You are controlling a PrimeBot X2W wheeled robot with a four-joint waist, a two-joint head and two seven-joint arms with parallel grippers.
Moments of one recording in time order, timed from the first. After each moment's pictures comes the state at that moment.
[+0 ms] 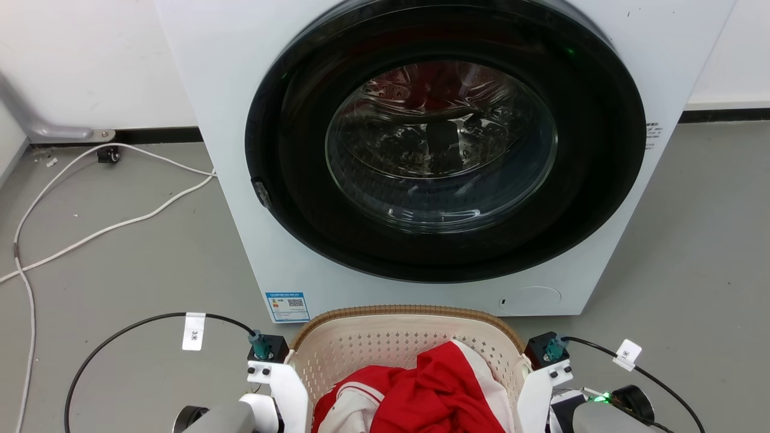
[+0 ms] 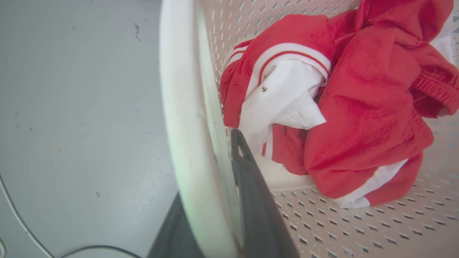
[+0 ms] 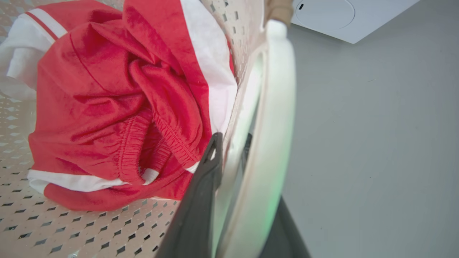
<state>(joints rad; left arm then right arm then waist) -0.60 0.16 -1.06 1.24 -1.06 -0.13 0.25 -0.57 -0.06 0.91 1.29 0.69 0.12 0.14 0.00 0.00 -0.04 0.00</state>
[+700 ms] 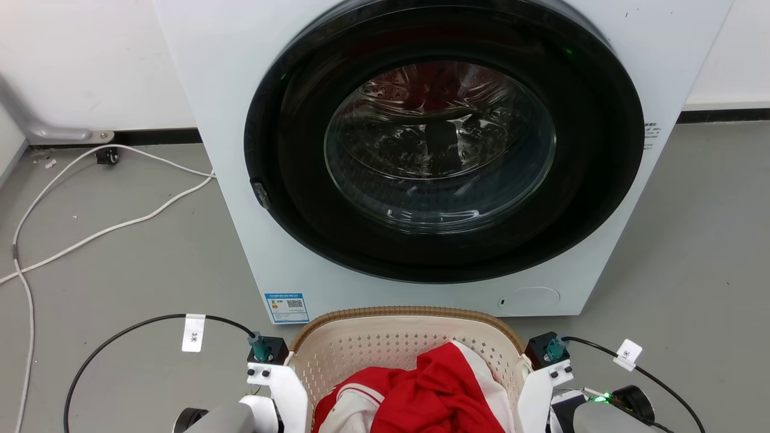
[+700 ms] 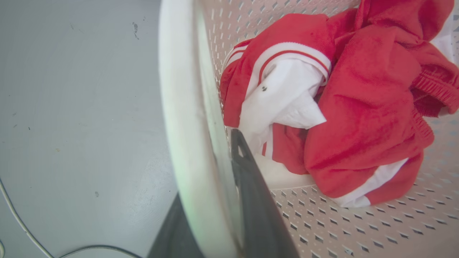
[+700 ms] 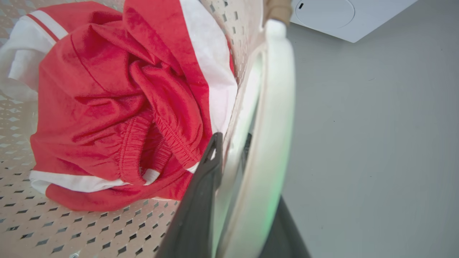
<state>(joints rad) -0.60 0.16 -1.09 1.25 -1.10 -0.13 0.24 -0.57 -0.07 0.94 1.29 0.72 0.12 0.14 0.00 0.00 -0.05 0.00</state>
